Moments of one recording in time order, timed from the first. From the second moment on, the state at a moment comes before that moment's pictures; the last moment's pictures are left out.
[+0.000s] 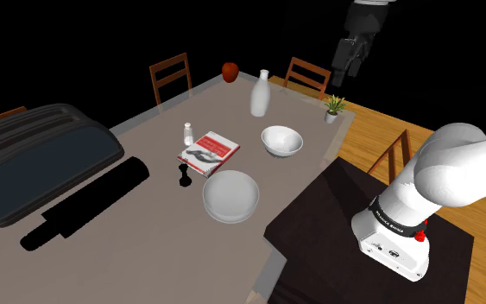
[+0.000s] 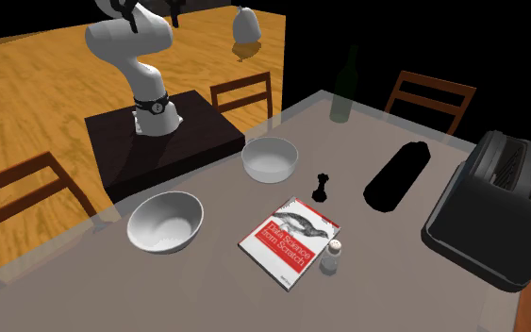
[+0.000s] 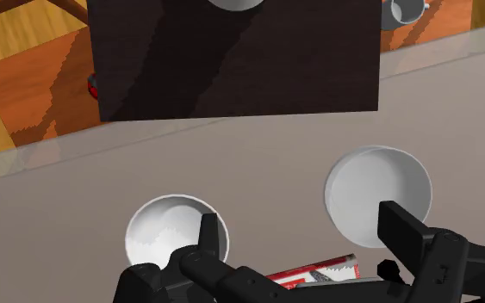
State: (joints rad) arm 0.02 -0.80 0.03 -2.41 0.01 1.52 0.02
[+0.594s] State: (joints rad) arm 0.05 -0.63 0.11 -2.45 0.06 1.75 0.11
